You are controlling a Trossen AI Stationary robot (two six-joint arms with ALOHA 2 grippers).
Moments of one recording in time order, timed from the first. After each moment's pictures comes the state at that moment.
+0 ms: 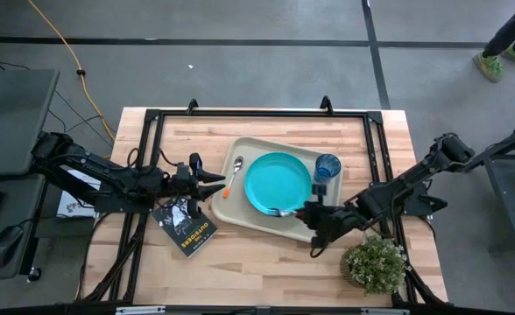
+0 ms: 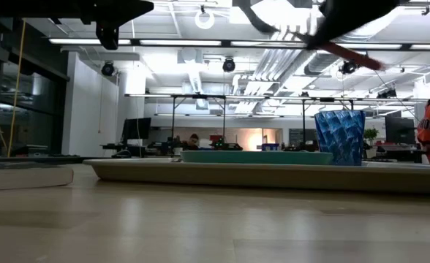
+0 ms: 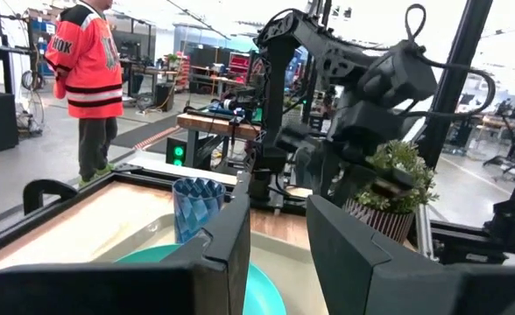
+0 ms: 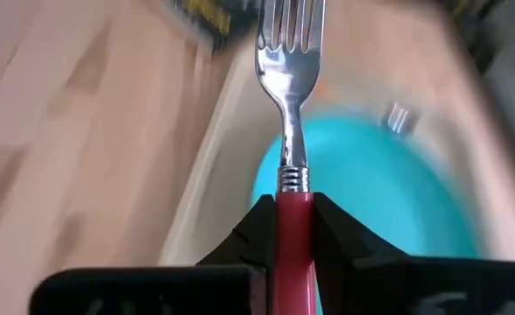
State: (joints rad) left arm -0.16 0.95 0.34 0.69 -0.38 -0.12; right arm 0.53 1.37 0.97 -0.45 0.55 0.22
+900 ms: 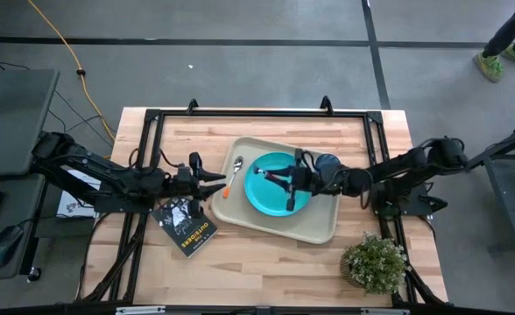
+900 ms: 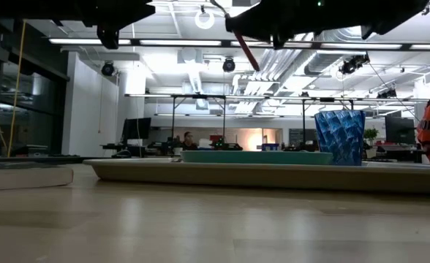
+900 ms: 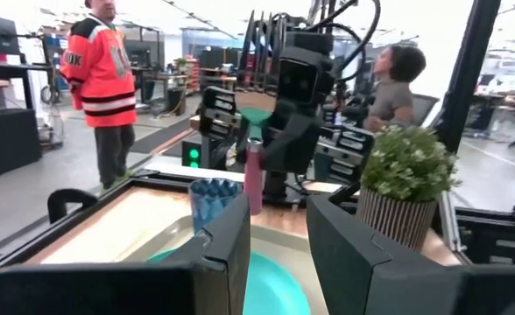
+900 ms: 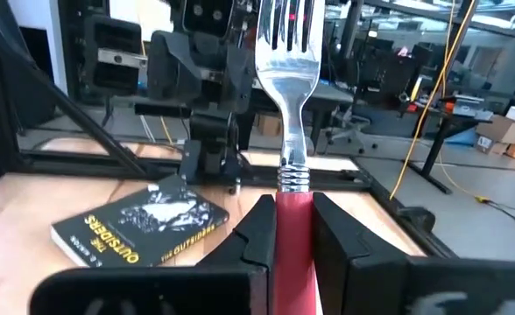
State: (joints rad) left arm -0.16 0.97 0.34 0.70 -0.40 -0.04; right arm 0.12 1.45 0.68 0.75 0.28 -0.16
